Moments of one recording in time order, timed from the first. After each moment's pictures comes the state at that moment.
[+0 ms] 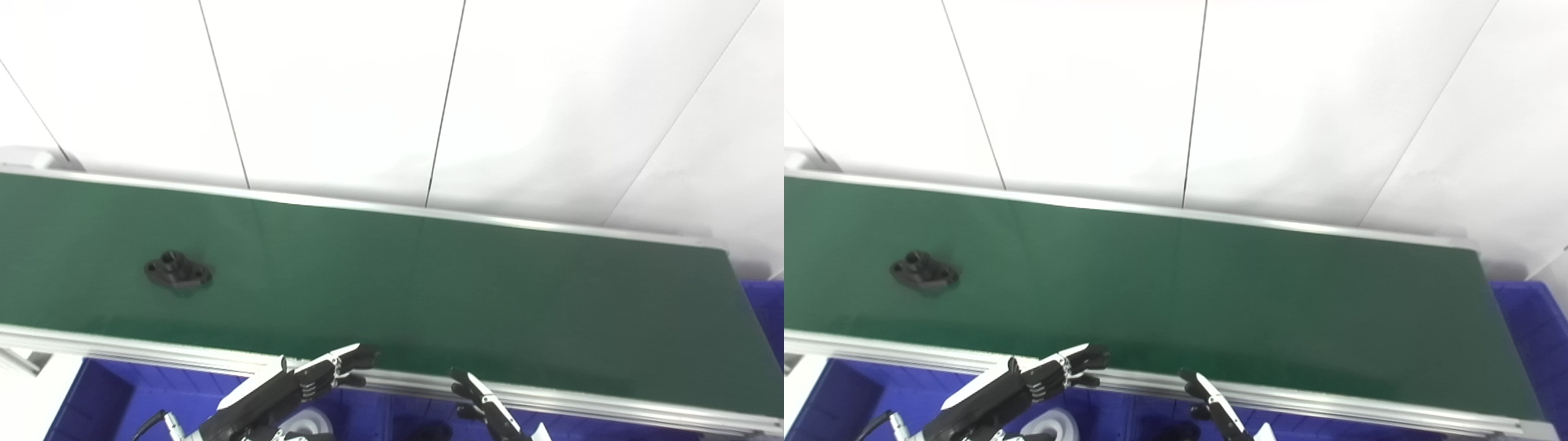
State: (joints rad) left arm 0.28 0.37 -0.26 -0.23 -0.17 -0.26 -0.58; right arm 0.56 -0.16 0.35 -0.40 -0.33 -0.23 0.08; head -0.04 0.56
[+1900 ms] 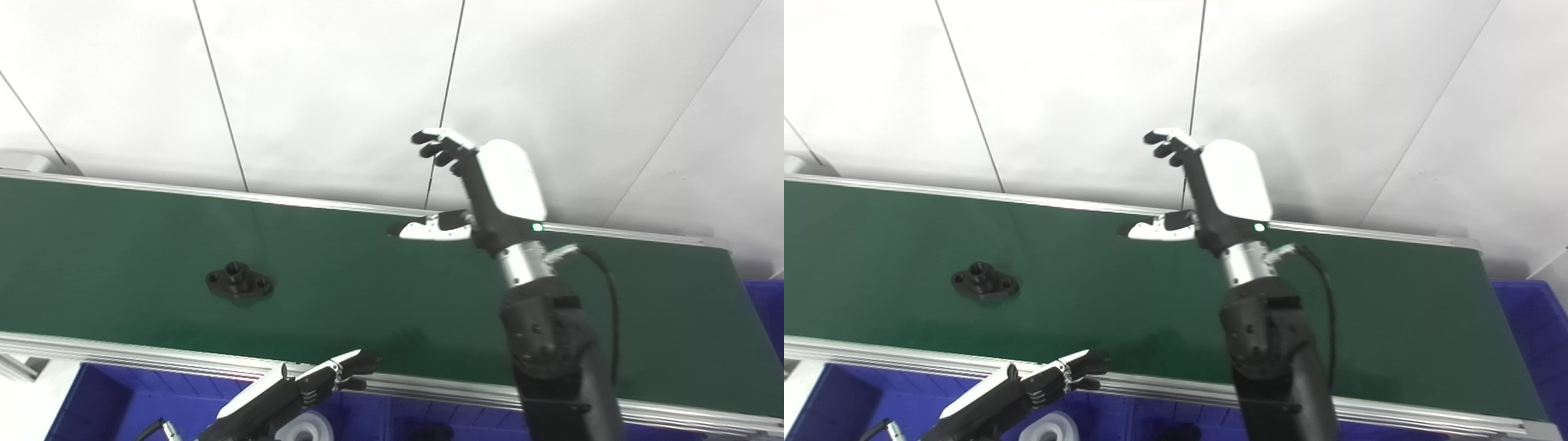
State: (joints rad) left arm 0.31 0.37 -0.27 -0.28 -0.14 -0.25 -0.56; right arm -0.36 0.00 0.37 -0.24 -0.96 0.24 0.22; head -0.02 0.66
